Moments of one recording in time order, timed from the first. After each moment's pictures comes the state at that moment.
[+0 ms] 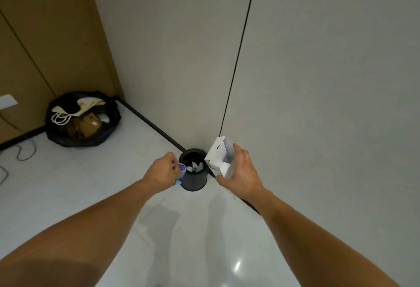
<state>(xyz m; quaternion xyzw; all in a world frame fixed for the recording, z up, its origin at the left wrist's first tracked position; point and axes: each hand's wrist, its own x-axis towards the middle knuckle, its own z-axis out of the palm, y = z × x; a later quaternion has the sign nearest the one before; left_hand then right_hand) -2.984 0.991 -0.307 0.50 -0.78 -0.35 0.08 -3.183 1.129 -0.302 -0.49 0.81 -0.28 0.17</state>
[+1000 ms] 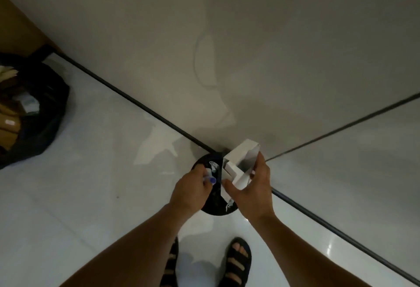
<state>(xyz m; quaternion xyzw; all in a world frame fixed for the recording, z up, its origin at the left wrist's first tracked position) -3.219 0.598 -0.717 0.44 -0.80 -0.40 -0.06 -3.331 0.715 -0.696 -0.19 0.84 -0.41 0.30</state>
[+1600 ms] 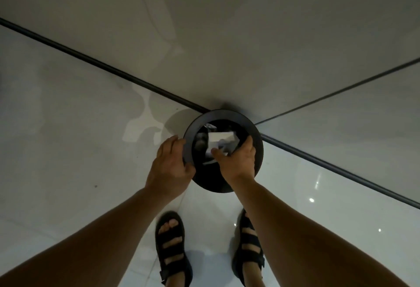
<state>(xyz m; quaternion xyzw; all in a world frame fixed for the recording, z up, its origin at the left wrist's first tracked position) -3.177 0.563 -0.875 0.37 -0.85 -0.36 -0.08 -3.299 0.674 -0.885 0.02 0.88 -0.31 0.36</state>
